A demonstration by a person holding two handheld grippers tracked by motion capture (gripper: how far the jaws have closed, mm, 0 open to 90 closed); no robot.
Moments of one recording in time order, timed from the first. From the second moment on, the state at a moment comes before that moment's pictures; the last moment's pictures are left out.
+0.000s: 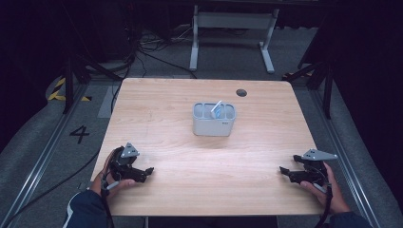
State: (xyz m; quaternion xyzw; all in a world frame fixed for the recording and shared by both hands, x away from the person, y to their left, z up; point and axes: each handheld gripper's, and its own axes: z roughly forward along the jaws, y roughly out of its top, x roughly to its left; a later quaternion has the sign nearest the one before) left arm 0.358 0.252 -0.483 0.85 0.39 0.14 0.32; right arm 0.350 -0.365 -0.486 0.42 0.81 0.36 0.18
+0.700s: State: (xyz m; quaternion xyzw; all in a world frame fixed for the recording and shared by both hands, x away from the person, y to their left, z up) left arm 0.359 0.251 -0.483 0.85 0.39 0.14 0.32; right arm 0.350 -0.365 -0.486 0.42 0.81 0.36 0.18
